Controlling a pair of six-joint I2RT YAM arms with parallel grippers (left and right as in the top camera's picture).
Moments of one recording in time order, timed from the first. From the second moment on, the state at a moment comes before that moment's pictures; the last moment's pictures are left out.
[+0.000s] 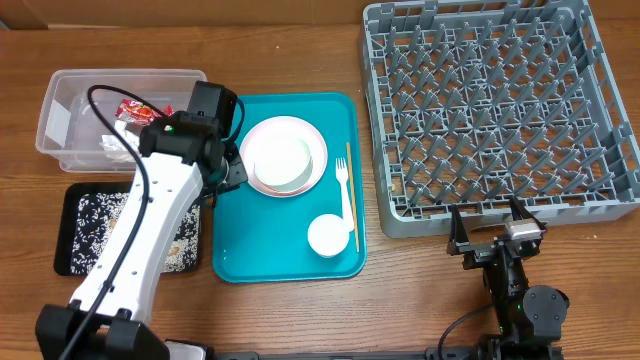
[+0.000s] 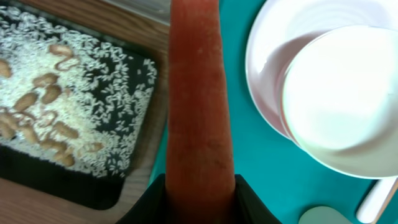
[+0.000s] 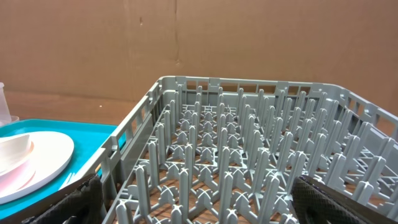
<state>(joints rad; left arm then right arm) -0.20 1.55 1.35 -1.17 -0.15 -0.58 -0.05 0.01 0.02 -0.02 -0.18 -0.03</state>
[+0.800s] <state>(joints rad) -0.02 1.54 1.35 -1.22 -0.22 -0.66 -0.05 0.01 0.02 -0.02 -0.18 -0.03</state>
